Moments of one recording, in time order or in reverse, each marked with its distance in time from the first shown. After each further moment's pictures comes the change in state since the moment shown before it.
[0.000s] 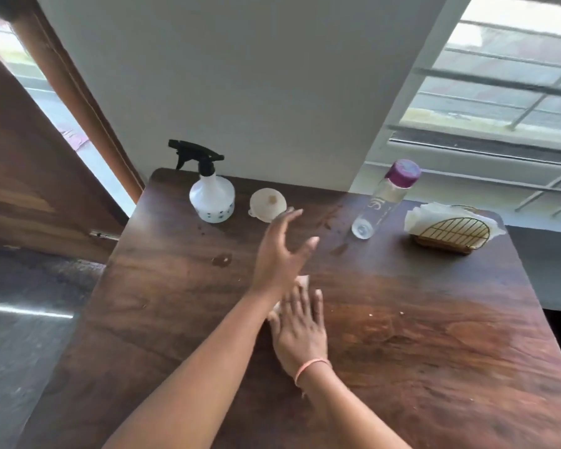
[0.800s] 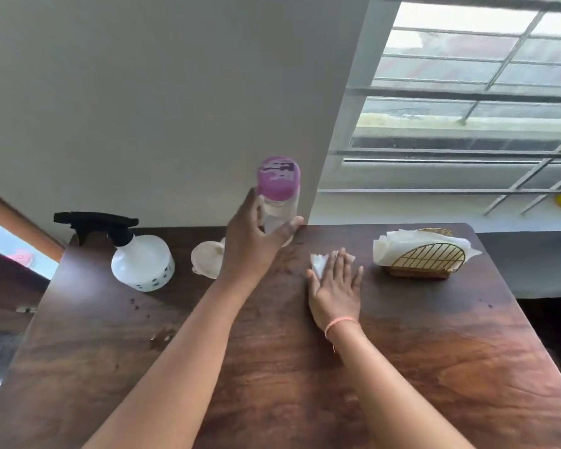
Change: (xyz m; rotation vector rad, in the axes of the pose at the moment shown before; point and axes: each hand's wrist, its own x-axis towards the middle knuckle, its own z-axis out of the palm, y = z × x) left_hand 0.130 0.035 0.042 0.034 -0.012 0.172; right_hand 0.151 0.145 -0.046 0.049 0.003 0.439
